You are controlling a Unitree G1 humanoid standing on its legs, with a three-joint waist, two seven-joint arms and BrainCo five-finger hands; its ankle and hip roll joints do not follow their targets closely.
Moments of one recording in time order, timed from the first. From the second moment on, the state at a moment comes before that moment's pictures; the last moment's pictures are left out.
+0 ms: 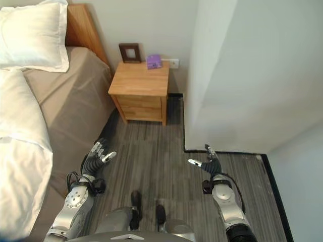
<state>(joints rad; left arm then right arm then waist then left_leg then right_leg) 0.15 0.26 -0.18 0.14 -0.34 -0.16 0.15 0.08 -0.31 0.13 0.39 0.05 -0.09 -0.17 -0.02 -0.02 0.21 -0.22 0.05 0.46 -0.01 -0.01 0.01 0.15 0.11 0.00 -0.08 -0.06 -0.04</state>
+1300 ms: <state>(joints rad) 0.16 0.24 -0.04 0.20 -0.35 -0.12 0.15 0.04 -0.42 0.15 0.21 -0.04 -0.04 -0.17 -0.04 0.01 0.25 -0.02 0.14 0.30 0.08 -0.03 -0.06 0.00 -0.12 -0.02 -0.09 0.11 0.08</state>
